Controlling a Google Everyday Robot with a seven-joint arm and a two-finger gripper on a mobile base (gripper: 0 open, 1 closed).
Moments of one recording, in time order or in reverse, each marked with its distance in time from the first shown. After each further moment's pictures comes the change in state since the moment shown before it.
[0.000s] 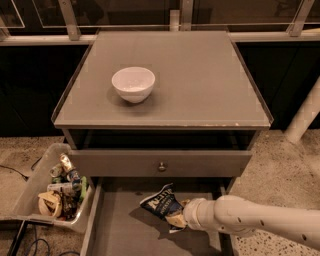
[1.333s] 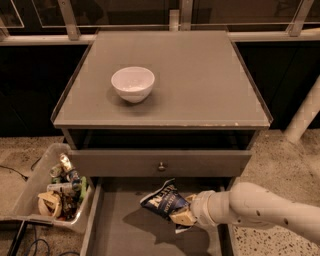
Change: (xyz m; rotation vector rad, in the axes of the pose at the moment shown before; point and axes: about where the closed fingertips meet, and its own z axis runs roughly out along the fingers) arm -0.041 0.025 -0.076 -0.091 0.006 -0.027
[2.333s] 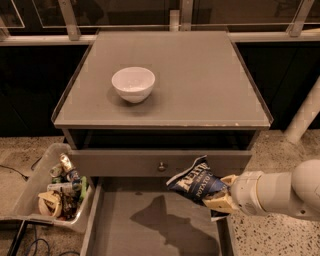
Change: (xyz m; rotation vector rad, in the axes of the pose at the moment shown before) arm -0.048 -0.006 -0.165 0.129 0.002 -0.078
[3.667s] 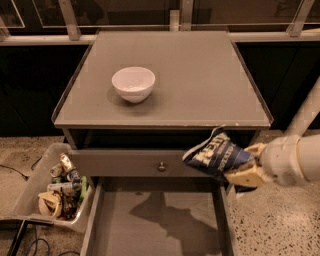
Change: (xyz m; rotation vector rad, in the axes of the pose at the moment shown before) arm -0.064 -0.030 -0.093 -0.002 -0.028 -0.084
